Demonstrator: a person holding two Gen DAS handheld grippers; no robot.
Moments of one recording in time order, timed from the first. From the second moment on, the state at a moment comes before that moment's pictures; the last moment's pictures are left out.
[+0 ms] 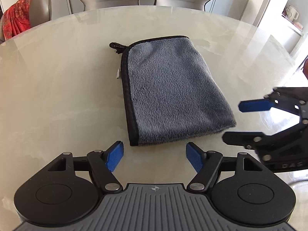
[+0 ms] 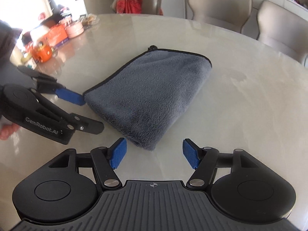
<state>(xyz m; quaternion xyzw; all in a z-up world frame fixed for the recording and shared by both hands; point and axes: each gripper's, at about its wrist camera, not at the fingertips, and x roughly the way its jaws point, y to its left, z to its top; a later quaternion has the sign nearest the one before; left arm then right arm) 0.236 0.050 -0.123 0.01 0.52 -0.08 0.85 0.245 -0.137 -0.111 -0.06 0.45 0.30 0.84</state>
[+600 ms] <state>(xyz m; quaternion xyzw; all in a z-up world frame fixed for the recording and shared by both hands) 0.170 0.057 -0.096 0.01 0.47 -0.05 0.88 0.187 -0.137 -0.097 -0.01 0.48 0.16 0.87</state>
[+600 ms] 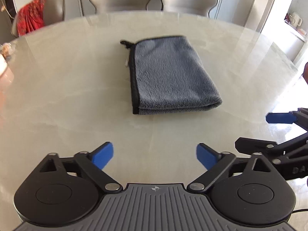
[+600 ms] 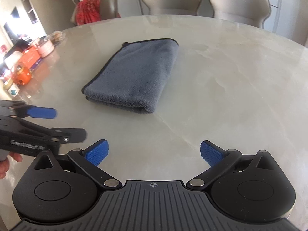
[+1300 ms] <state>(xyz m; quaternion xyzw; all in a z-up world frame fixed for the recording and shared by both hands) 0.100 0.056 -0.064 0.00 0.45 -0.02 0.89 0.106 -0.128 -0.062 0.00 0.41 0.06 0.91</state>
